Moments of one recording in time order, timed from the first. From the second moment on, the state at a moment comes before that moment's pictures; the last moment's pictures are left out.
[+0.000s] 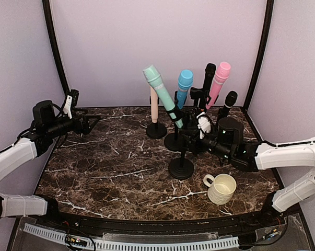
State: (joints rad) left arm -0.15 1.05 0.70 0.14 0.54 -0.02; right arm 0.86 1.32 0.68 0.47 0.06 0.00
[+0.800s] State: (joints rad) left arm -0.15 1.01 0.69 0.19 0.62 -0.04; right arm 1.17 1.62 0.89 0.62 0.20 -0.01
